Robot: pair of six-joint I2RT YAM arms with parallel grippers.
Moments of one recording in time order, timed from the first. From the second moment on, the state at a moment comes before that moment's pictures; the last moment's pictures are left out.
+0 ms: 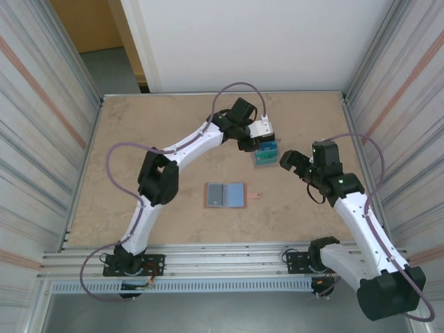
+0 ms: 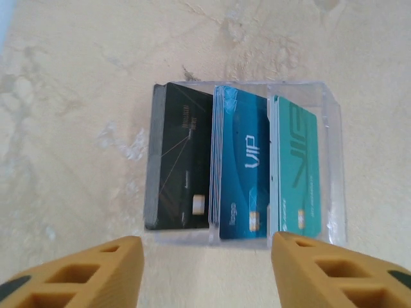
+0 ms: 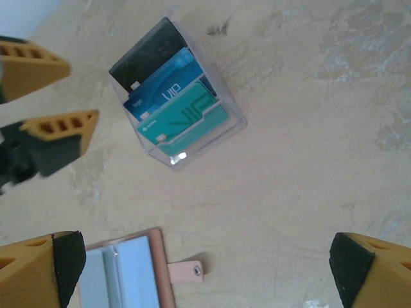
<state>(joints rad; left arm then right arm) -0.73 2.25 2.05 -0.65 0.15 0.65 0.20 0.93 0.82 -0.66 -0.06 0.69</state>
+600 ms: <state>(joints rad) -0.72 1.59 1.20 -0.37 -0.14 0.05 -0.05 1.35 0.83 -0.36 -0.34 0.64</state>
